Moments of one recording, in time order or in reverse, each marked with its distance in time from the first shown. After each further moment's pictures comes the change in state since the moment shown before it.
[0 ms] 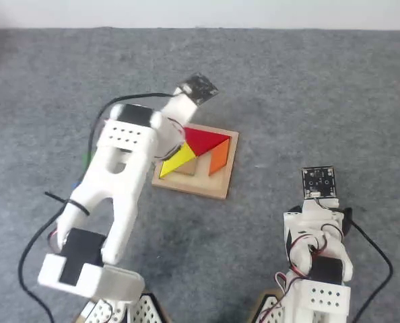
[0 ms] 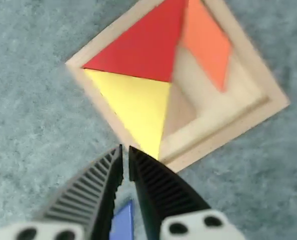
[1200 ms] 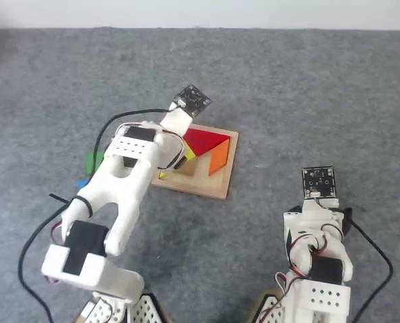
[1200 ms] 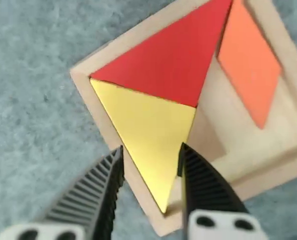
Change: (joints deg) left arm -1.0 3.5 14.9 -24.4 5.1; right arm 0.0 0.0 0.0 0.0 0.0
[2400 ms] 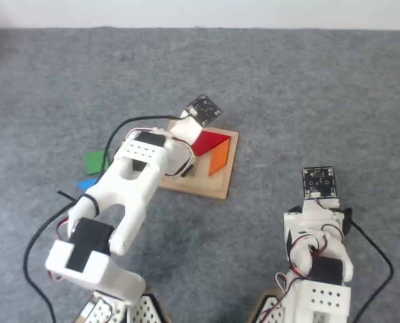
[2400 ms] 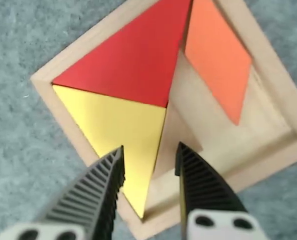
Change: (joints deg) left arm 3.8 2.4 1.7 -0.9 0.4; right arm 0.0 0.0 0.0 0.0 0.0
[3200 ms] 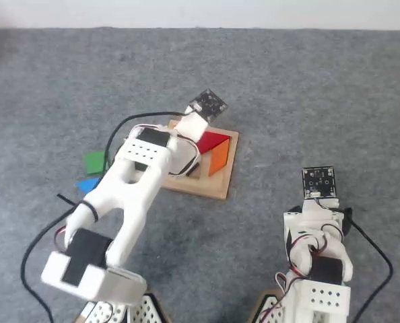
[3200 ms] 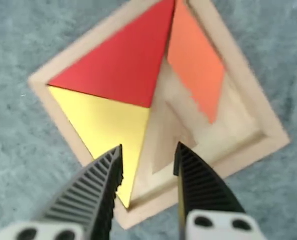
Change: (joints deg) left arm 2.2 -5.4 -2.0 6.3 2.8; right arm 0.0 0.0 0.0 0.0 0.0
